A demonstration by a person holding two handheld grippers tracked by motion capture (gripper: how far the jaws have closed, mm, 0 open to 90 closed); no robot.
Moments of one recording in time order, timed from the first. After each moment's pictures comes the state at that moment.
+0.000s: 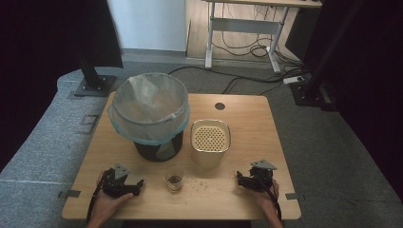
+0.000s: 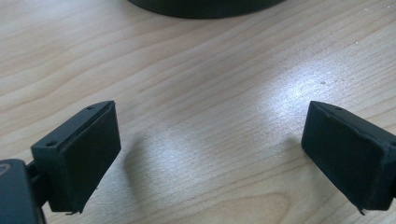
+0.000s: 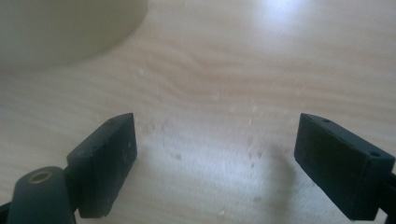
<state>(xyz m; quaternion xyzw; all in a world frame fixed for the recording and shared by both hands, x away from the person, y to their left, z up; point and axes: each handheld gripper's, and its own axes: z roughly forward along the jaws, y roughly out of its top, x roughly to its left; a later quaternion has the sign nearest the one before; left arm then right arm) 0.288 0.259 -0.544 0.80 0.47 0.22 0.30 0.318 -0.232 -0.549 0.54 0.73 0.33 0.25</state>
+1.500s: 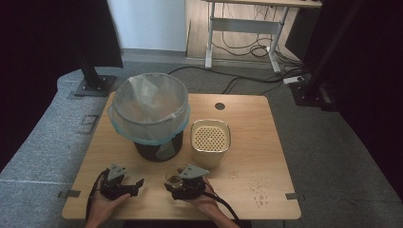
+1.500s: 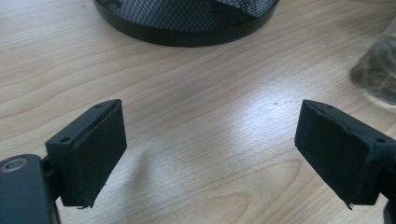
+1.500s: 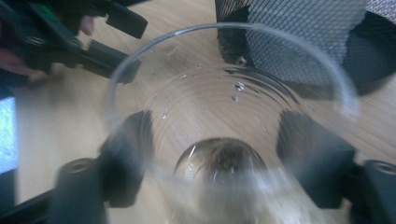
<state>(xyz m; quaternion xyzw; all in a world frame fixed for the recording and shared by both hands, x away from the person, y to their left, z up) 0.280 0.263 -0.533 0.78 0.46 0.19 0.37 0.297 -0.021 -0.535 0.28 0.81 0.50 0.12</state>
